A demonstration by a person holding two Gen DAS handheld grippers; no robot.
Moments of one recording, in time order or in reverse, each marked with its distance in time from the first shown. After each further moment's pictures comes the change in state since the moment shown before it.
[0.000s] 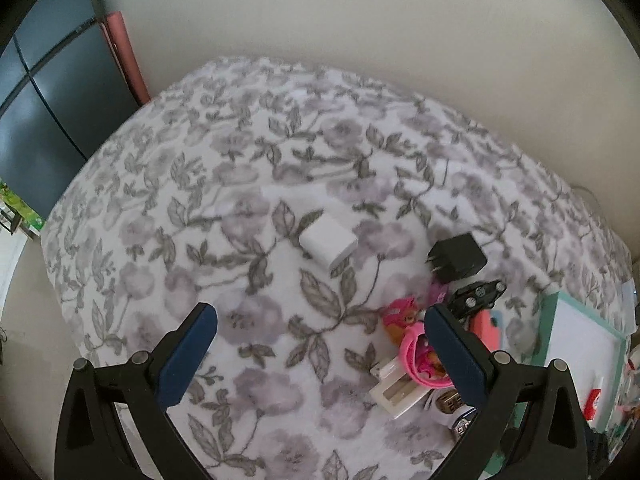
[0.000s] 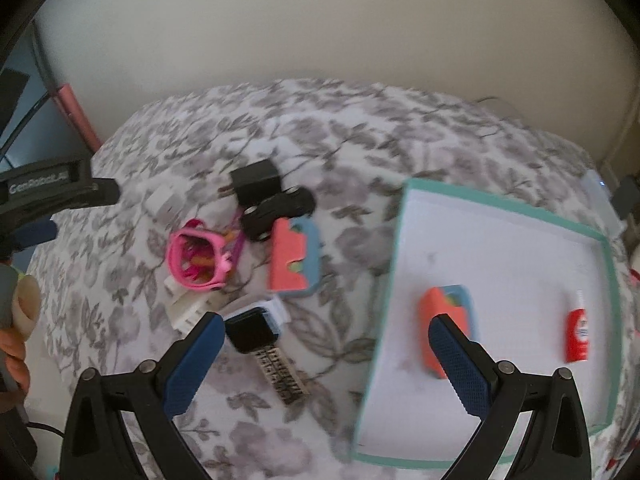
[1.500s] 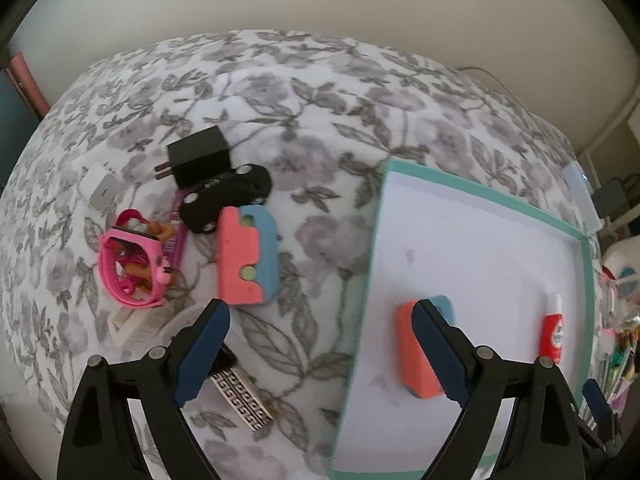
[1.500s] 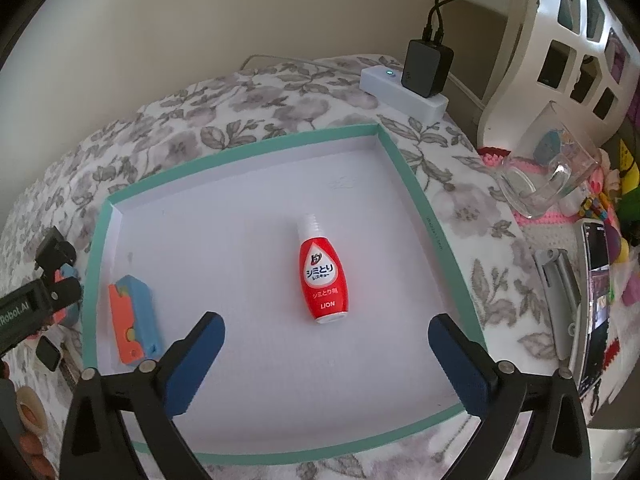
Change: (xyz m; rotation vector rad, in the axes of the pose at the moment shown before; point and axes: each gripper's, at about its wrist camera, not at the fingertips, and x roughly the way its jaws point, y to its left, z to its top) left arm 0.014 -0.195 -0.086 0.227 0.095 -0.164; right arm -0.035 -0.216 -0.051 0.400 0.022 -0.333
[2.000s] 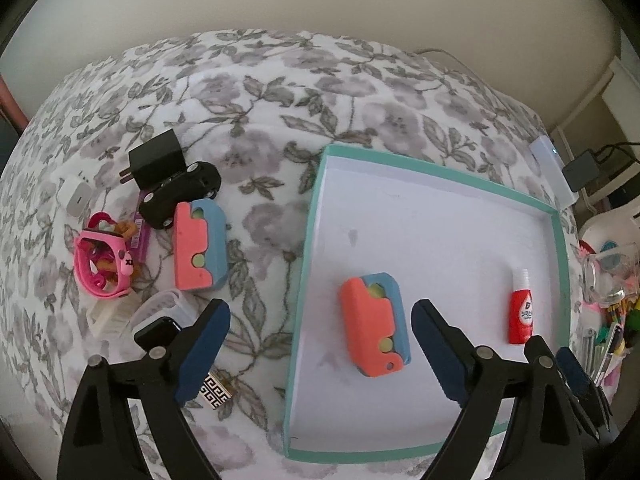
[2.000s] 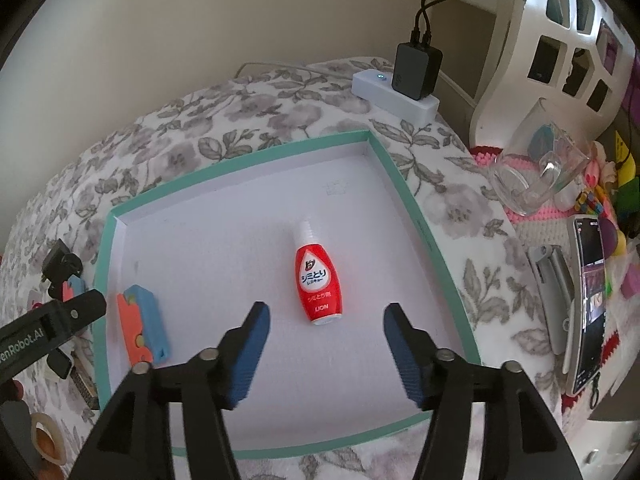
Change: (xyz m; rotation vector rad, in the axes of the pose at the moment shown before) left arm -0.011 -0.032 -0.007 0.068 0.040 -0.069; right arm -0.009 -0.007 0.004 0.034 -0.002 0.016
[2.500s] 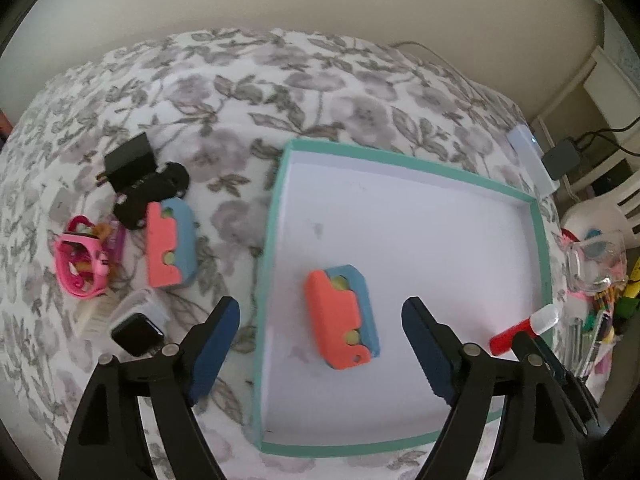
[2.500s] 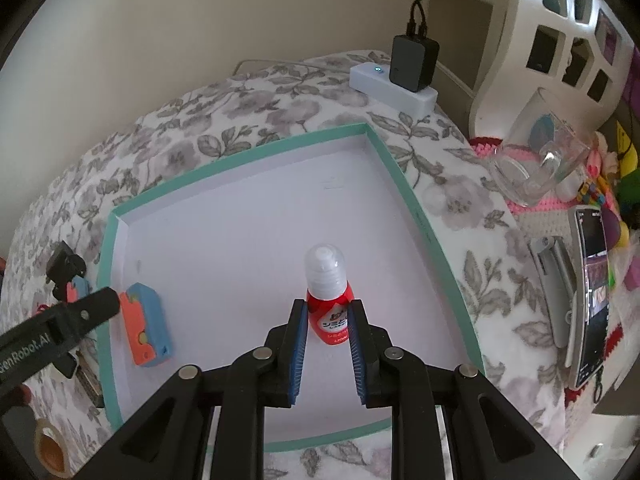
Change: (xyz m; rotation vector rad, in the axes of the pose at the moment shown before) left arm -0.004 -0.017 -0.003 0.040 0.008 -0.048; right arm -0.001 -0.002 -0.001 0.017 0.022 0.018
